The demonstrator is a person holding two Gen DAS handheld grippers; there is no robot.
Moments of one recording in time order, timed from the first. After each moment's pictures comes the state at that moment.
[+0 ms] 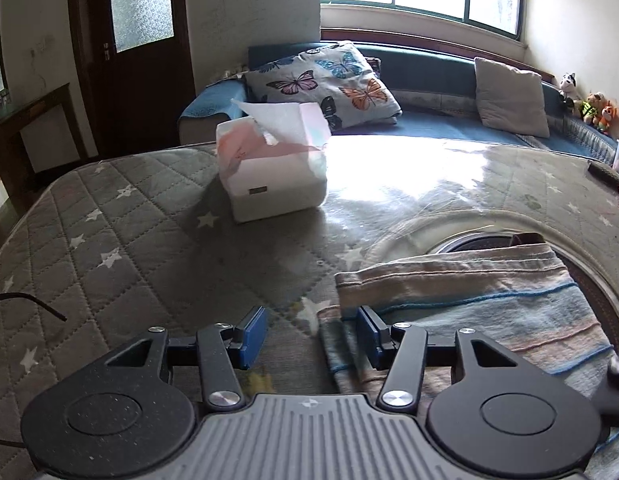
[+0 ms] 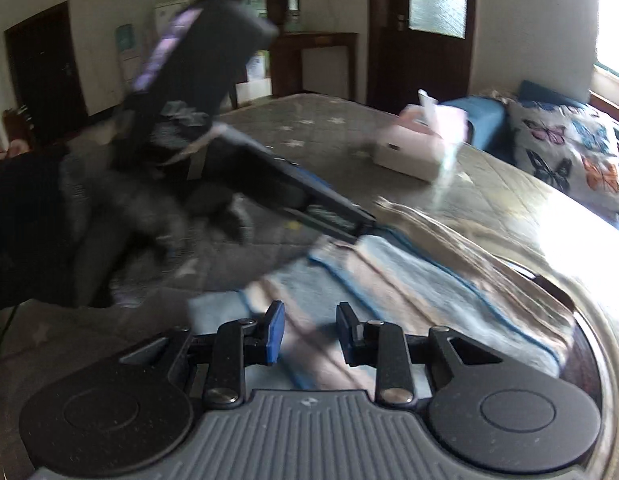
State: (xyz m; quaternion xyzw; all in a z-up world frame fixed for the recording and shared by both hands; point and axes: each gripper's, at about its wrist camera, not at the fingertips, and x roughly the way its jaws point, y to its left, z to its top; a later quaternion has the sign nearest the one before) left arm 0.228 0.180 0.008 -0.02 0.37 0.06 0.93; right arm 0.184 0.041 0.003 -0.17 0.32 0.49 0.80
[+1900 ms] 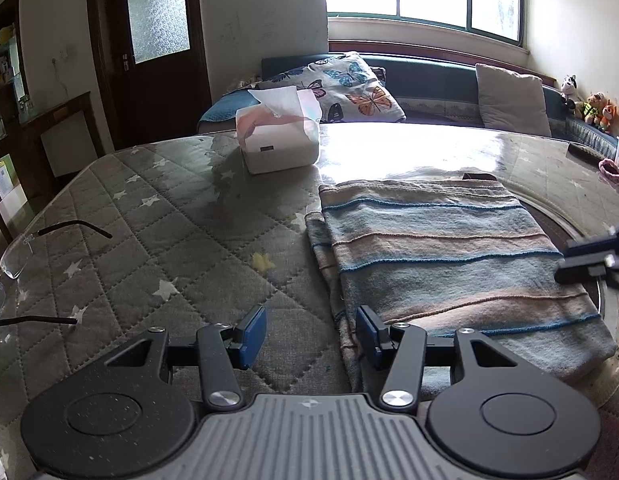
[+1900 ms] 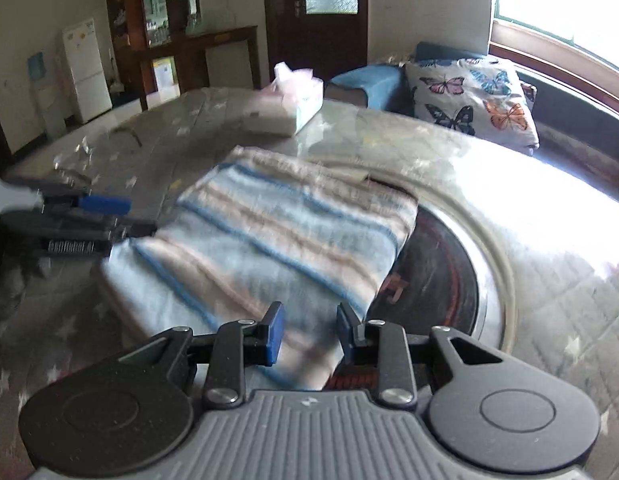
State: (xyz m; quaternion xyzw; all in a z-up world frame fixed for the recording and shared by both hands) left arm 0.130 0.150 -0.001 0.00 0.35 0.08 0.93; right arm 0.199 -0.069 0.008 -0.12 0.36 0.36 0.86
